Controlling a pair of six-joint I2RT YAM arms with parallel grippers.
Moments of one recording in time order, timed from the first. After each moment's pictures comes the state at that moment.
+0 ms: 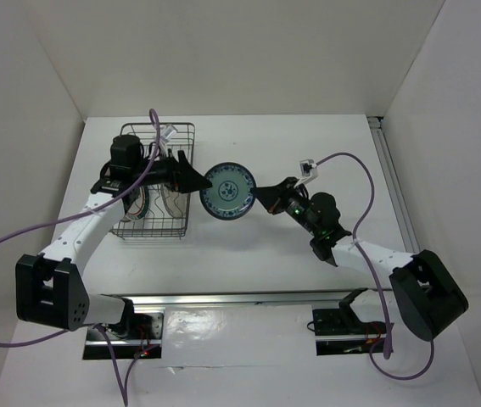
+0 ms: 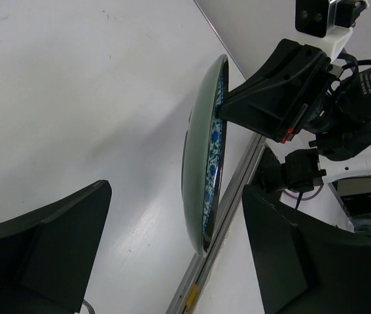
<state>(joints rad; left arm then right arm) -0.16 1.33 1.03 -0.09 0.93 -0.40 0.54 1.23 0.45 0.85 -0.19 0.76</state>
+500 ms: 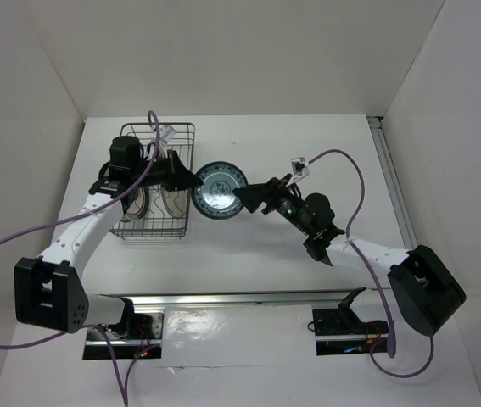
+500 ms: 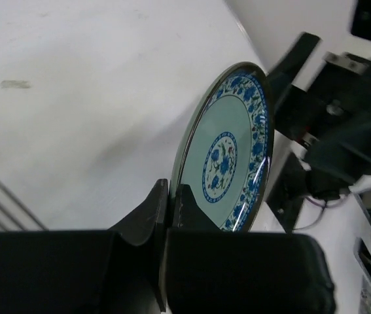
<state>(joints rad) -0.15 1.33 1.03 -0.13 0.88 -0.36 0.62 1.28 0.50 0.93 -0.17 0.79</state>
